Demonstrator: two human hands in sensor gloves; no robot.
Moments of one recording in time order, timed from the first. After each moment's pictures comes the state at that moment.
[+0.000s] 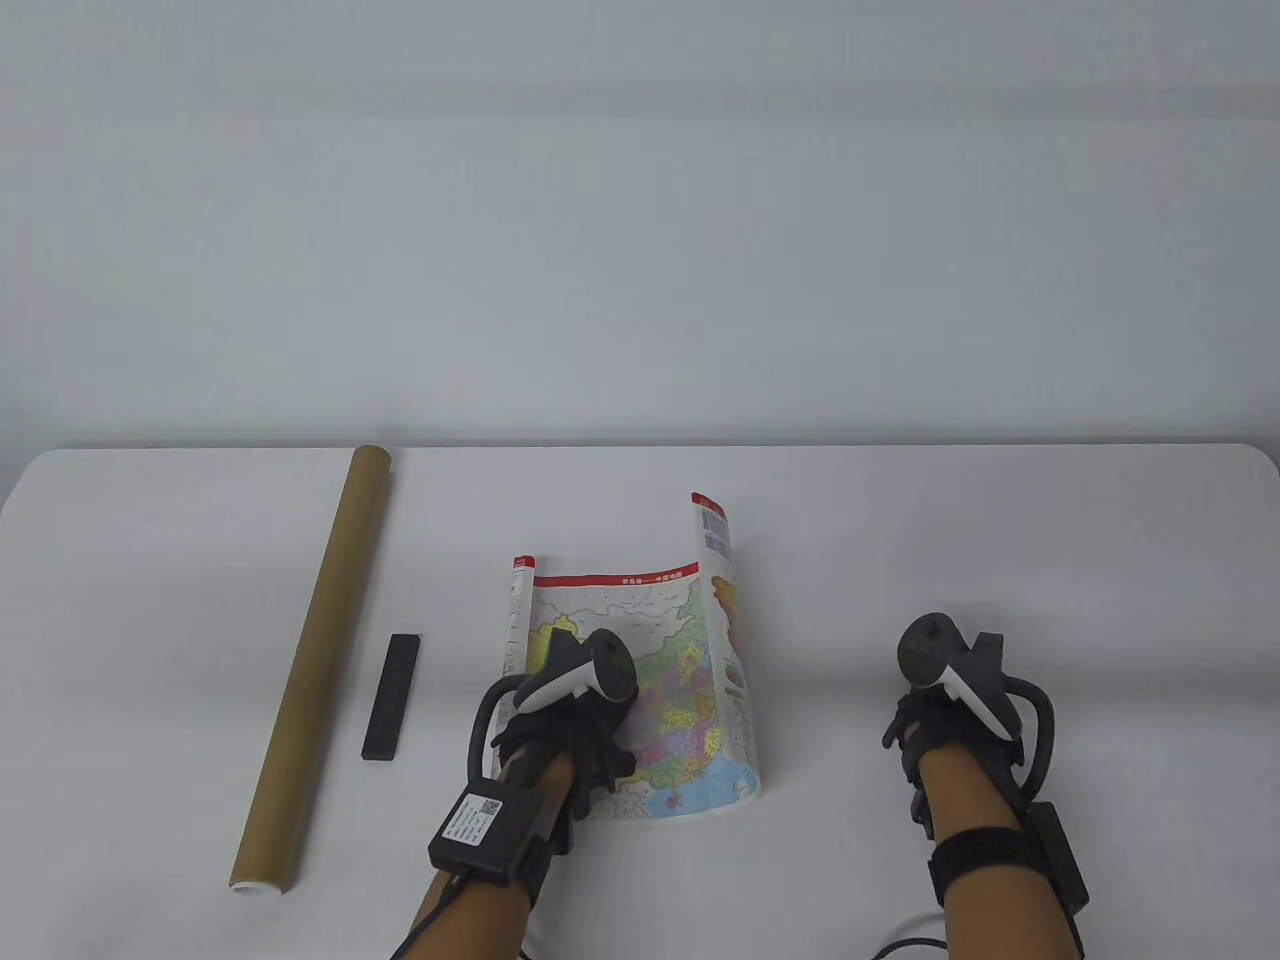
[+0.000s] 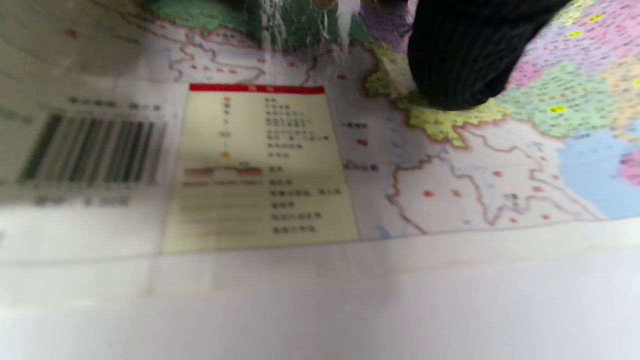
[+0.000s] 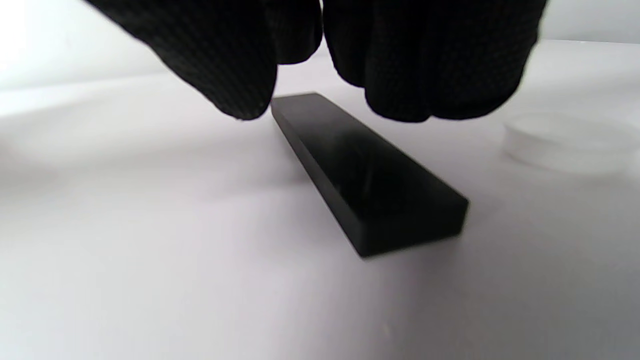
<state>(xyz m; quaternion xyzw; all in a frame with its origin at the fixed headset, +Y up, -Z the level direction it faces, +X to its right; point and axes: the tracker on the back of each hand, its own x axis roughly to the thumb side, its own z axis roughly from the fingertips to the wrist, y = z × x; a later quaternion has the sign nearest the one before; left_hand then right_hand) -0.094 -0.769 -0.410 -0.35 -0.07 0.03 0.93 0.268 -0.737 -0.403 -0.12 0.09 0.99 0.06</state>
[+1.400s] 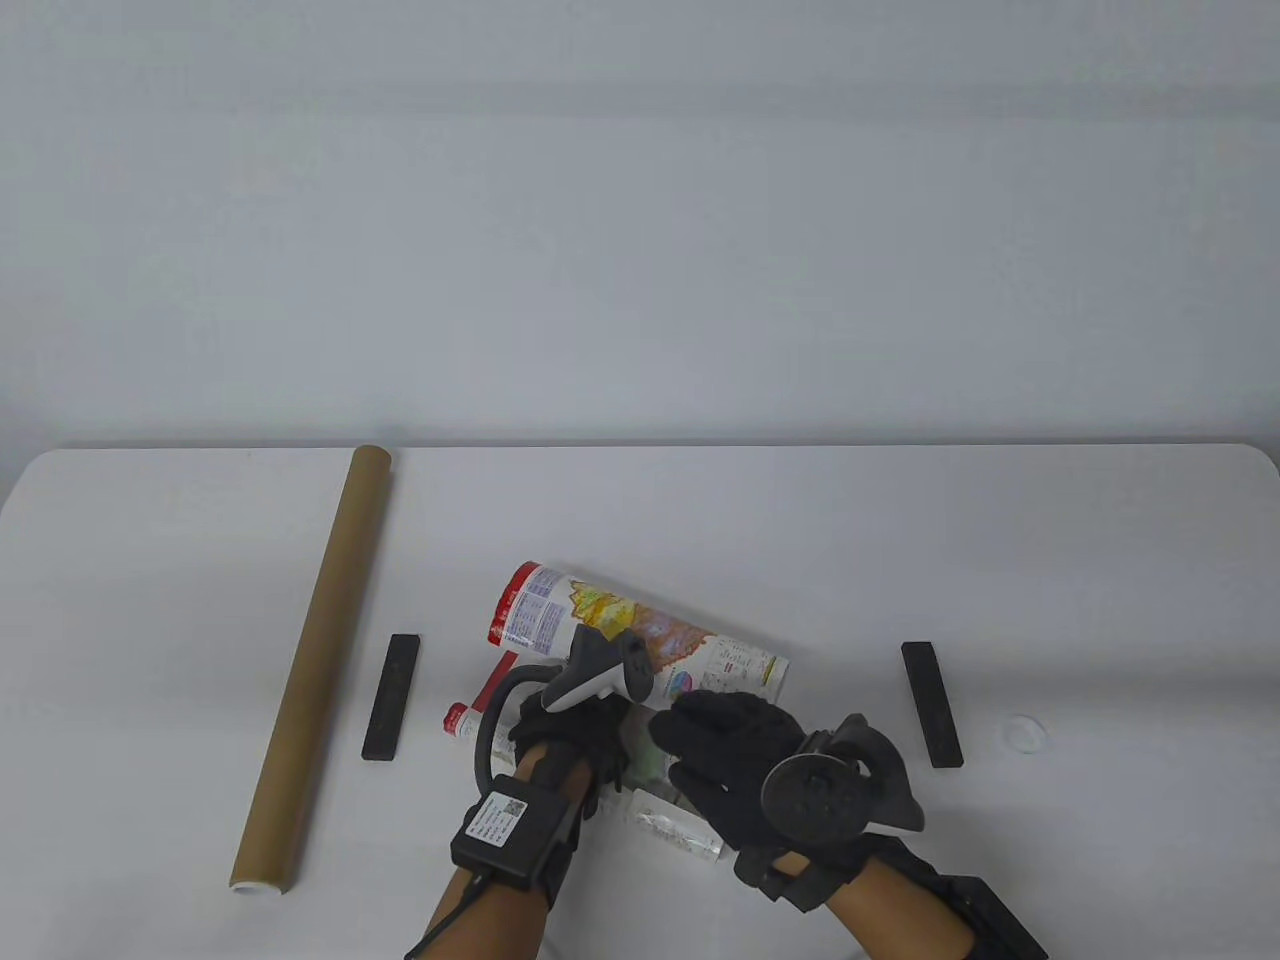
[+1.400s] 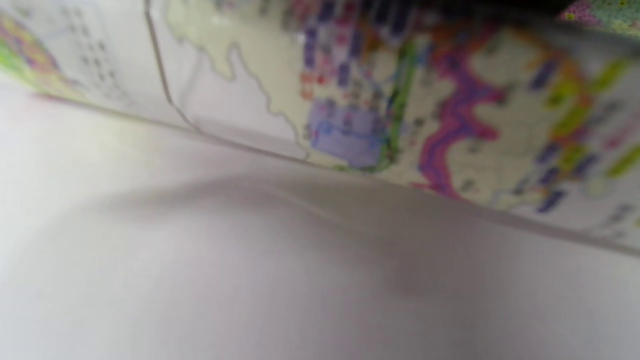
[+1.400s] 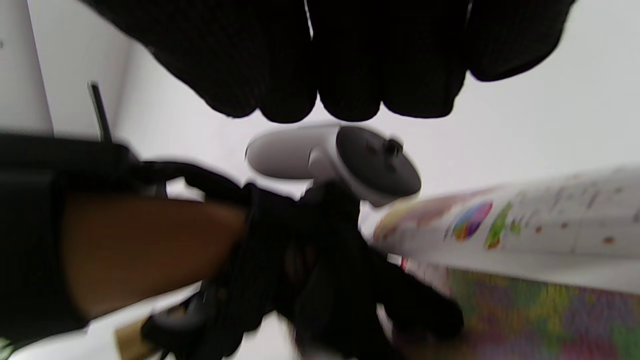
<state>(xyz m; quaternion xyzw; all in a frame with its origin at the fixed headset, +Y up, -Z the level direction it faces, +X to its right) -0.082 -0.756 -0.408 -0.32 -0.03 -0.04 0.95 0.090 -0.660 -0.291 0.39 -0.09 0.89 0.20</state>
